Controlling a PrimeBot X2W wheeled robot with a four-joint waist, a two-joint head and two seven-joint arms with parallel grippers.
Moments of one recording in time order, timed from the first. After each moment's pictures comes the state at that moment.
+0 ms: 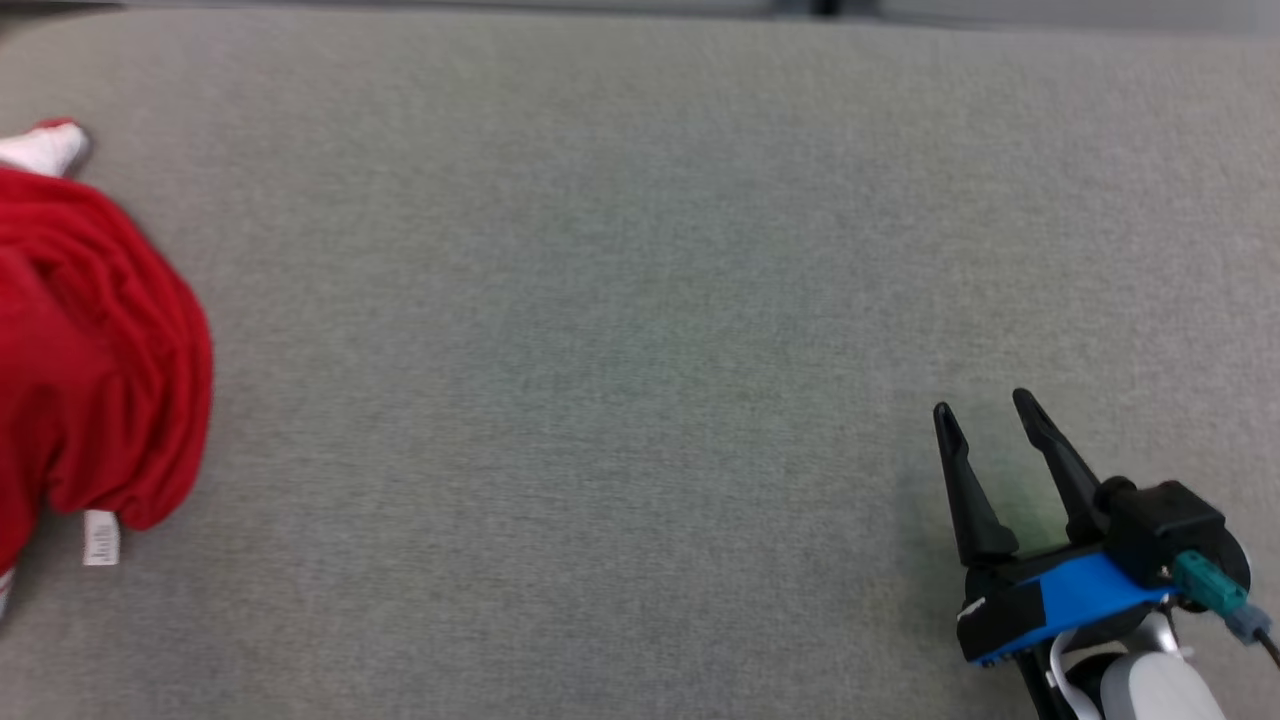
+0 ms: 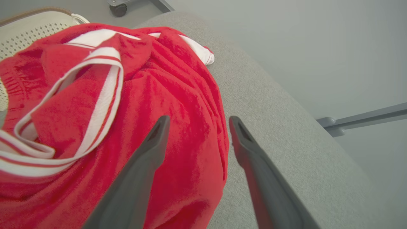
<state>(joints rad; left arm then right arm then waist) -0.48 0.55 0.13 0.29 -0.95 0.20 0.57 -0.10 -0.05 0.03 0.03 0.11 0.13 -0.06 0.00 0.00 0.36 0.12</state>
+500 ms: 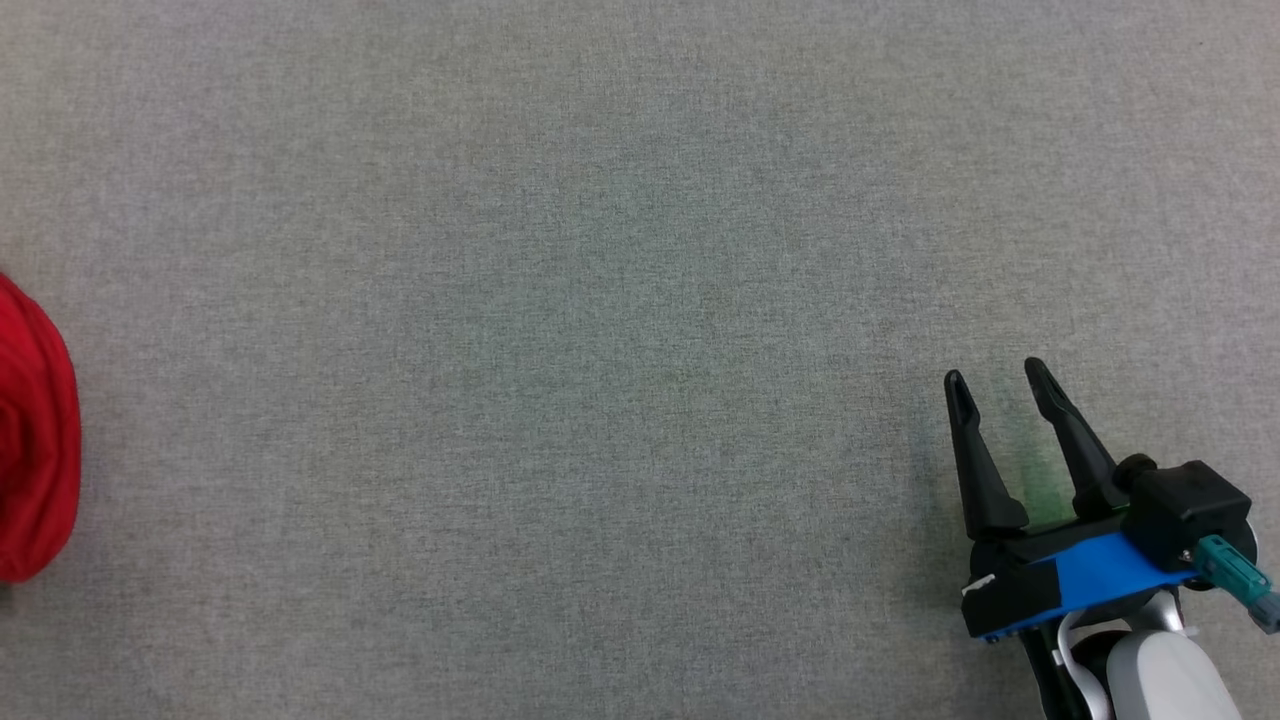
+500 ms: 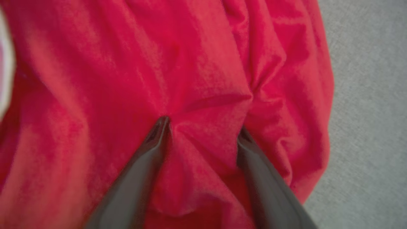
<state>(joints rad) -0.47 0.67 -0.03 0.43 -0.82 0.29 0.76 -0.13 -0.05 0.02 0.02 0.14 0.13 -0.09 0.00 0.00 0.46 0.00</state>
